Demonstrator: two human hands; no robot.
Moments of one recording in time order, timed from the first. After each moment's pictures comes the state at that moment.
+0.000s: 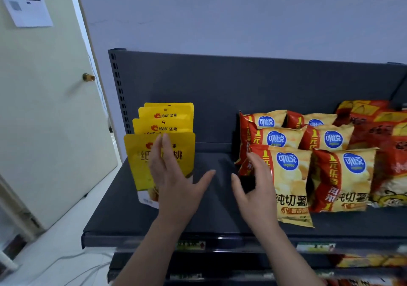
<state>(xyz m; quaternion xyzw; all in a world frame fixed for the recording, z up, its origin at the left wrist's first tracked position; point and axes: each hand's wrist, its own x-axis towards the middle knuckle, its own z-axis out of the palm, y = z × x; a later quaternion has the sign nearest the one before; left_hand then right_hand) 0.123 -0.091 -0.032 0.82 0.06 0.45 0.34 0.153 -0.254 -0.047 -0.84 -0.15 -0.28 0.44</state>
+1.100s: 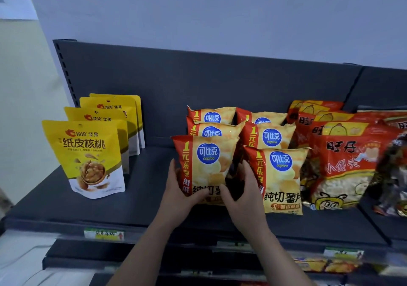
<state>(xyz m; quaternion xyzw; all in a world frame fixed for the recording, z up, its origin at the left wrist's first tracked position) 0.162 -0.251 -0.083 0.77 0.08 0.13 0.62 0.189 -0.425 -0.070 -0.85 -0.16 -0.15 0.49</state>
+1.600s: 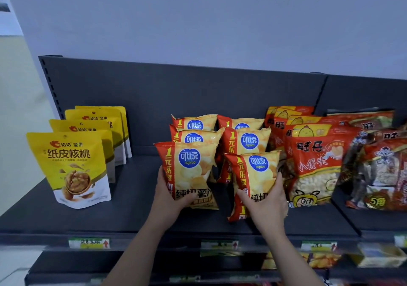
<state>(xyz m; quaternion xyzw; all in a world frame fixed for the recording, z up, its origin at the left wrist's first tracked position) 0.164 -0.267 -0.079 0.77 0.08 0.14 0.62 0.207 -0.505 -0.085 -0.88 0.08 -0.22 0.42</state>
